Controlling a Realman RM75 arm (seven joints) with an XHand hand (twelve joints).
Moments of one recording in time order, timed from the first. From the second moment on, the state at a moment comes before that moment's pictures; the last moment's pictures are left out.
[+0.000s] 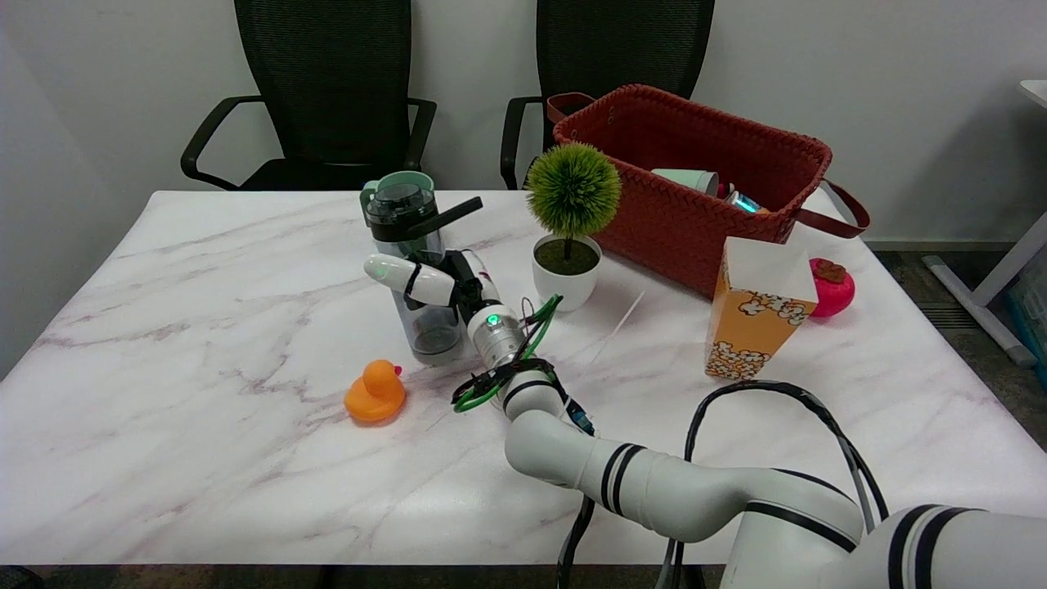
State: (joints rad) arm 0.60 -1.67 -2.33 0.58 1.41 0.62 0.68
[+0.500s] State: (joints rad) arm 0.58 -1.67 -2.32 0.61 1.41 0.66 0.68
